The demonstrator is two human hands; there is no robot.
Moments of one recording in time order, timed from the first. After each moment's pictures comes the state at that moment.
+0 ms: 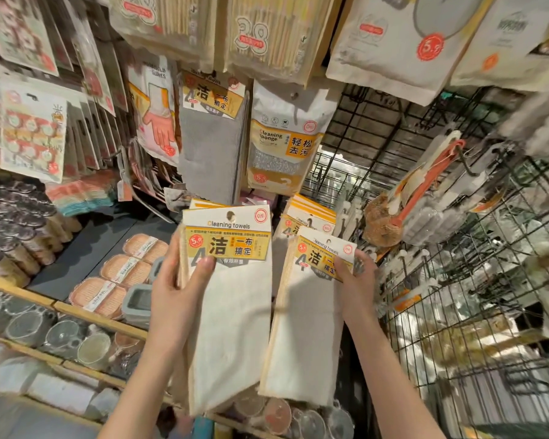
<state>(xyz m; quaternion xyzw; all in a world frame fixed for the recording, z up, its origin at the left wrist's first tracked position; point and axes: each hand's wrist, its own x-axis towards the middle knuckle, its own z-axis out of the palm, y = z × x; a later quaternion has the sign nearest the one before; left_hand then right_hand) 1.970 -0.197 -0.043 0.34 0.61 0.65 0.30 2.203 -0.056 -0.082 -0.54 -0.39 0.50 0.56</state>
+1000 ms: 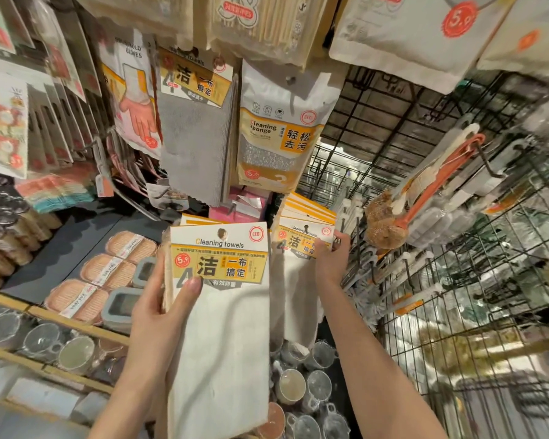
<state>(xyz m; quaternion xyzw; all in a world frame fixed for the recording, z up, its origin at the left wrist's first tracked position) 1.974 -0.187 -0.066 0.33 0.60 0.65 0.34 2.161 0.028 -0.126 -0.63 -0.43 0.39 0.52</state>
